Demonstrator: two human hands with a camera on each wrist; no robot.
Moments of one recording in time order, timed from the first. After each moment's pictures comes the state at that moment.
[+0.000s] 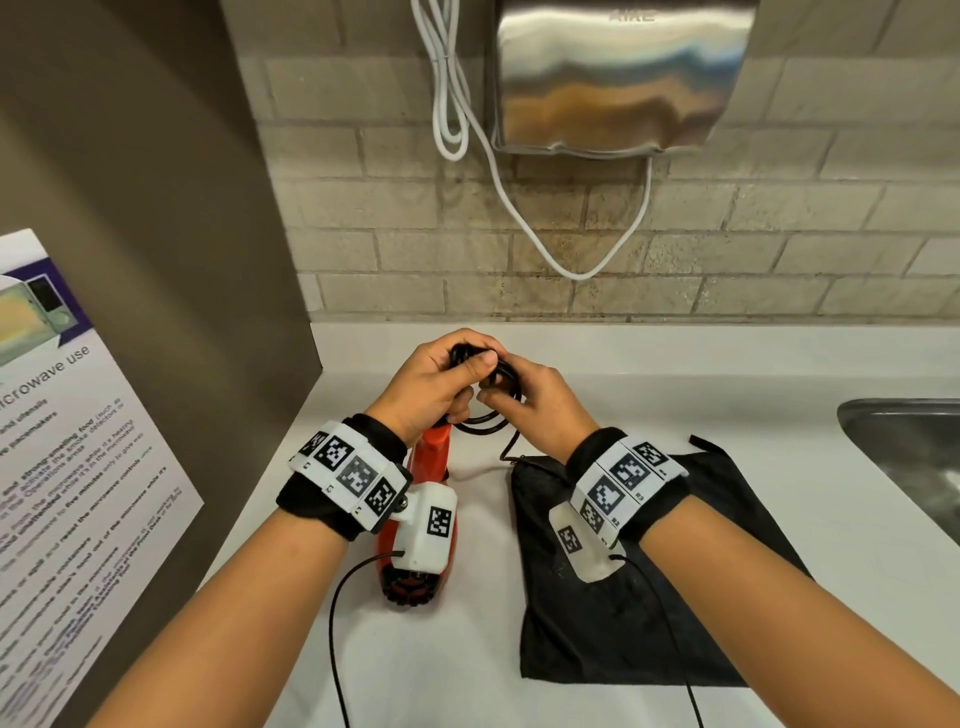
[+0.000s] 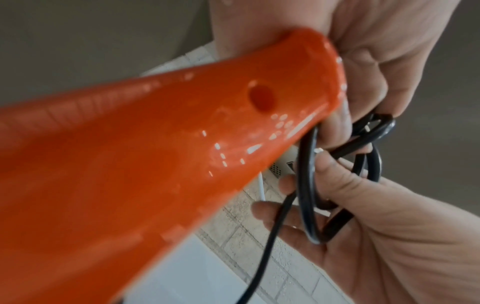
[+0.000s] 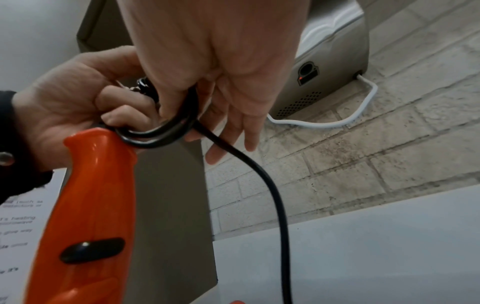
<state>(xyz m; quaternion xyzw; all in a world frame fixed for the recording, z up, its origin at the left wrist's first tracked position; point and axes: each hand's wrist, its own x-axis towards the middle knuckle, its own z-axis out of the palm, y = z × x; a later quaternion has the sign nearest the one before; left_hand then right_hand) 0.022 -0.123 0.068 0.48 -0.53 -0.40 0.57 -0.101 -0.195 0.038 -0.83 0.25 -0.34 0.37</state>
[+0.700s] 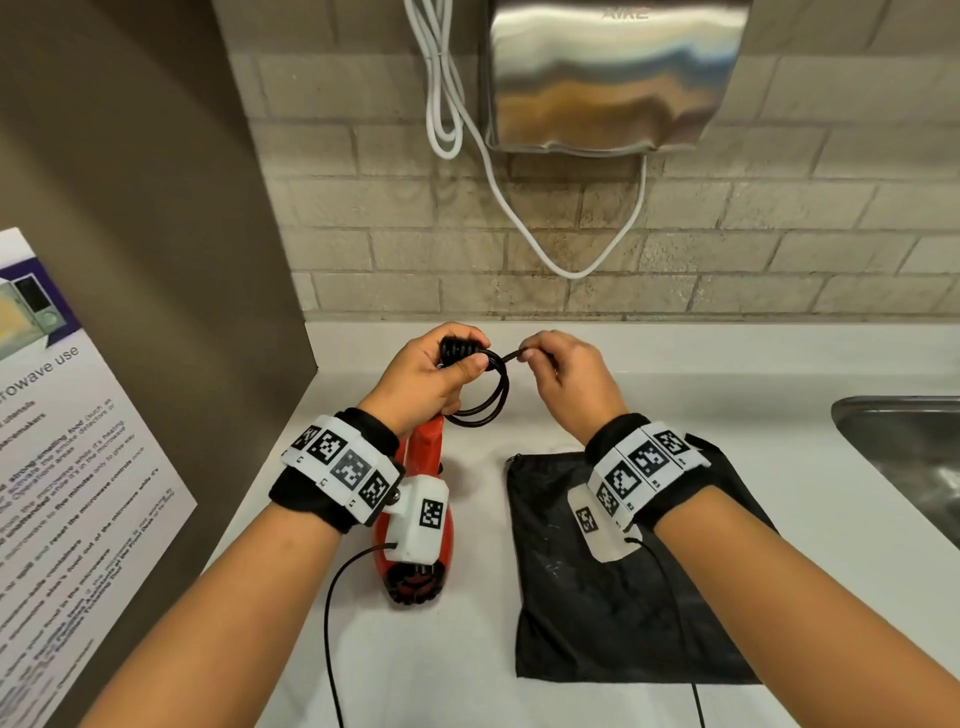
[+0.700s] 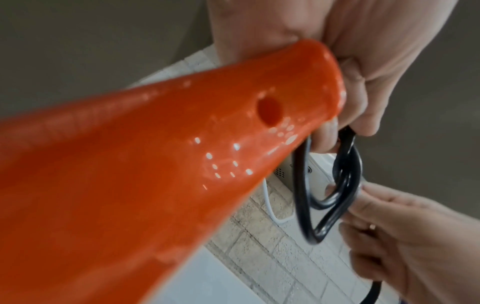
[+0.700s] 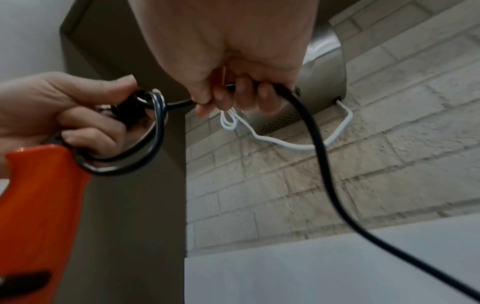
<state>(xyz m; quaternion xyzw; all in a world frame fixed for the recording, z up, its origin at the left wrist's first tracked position) 0.026 -0.130 0.065 0.52 -0.52 -0.37 0.57 -0.121 -0.218 0.046 -0.83 0.34 -0.39 0.21</state>
